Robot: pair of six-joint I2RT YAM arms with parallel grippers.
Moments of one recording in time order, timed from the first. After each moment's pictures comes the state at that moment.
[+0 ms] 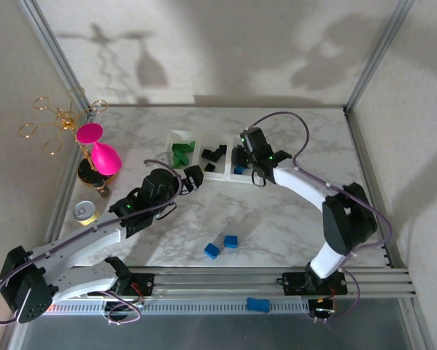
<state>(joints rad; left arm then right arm) -0.72 1.03 0.70 -0.11 -0.32 -0.82 0.62 1.62 1.16 -0.32 0.17 0.46</state>
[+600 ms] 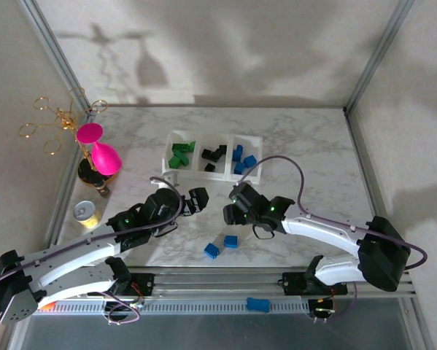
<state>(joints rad) -0.89 0.93 0.61 -0.21 -0.33 -0.91 1.01 1.30 0.78 -0.49 0.16 0.70</state>
